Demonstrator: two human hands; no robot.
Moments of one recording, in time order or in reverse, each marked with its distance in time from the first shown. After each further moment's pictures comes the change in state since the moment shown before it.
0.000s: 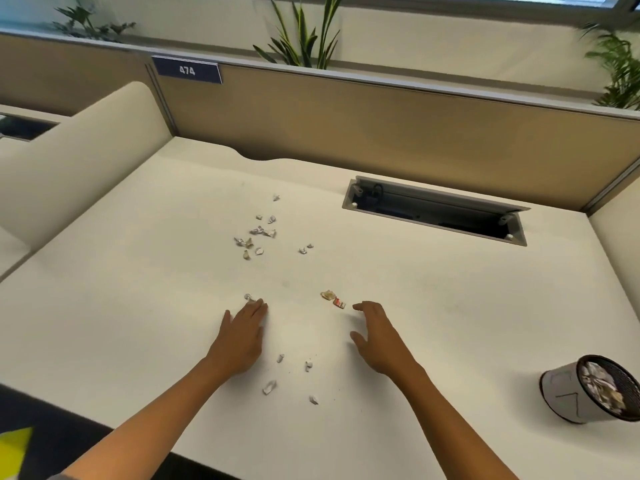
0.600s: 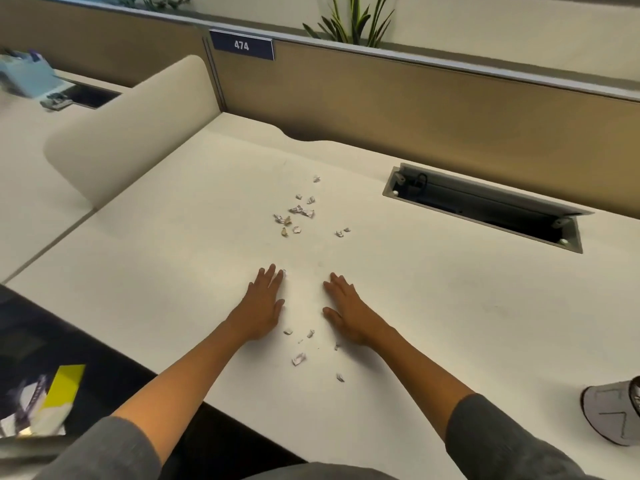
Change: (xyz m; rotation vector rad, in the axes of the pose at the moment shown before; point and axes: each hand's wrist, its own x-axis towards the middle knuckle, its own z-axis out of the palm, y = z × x) left_hand -0.014 -0.020 -0.021 -0.094 -0.080 -0.070; right_hand 0.049 -0.050 0.062 -0.154 -0.299 -0.324
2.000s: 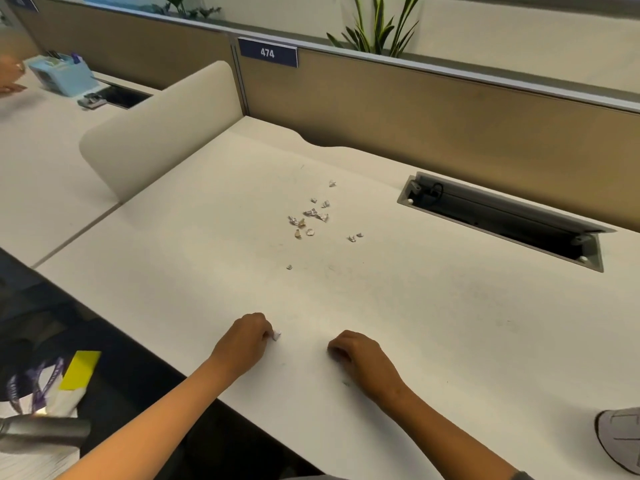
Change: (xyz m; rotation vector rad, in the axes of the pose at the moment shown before) left_hand -0.062 -0.016 0.020 -0.121 0.172 -0.118; right_hand -0.065 -0.021 0.031 0.002 0.118 -0.057
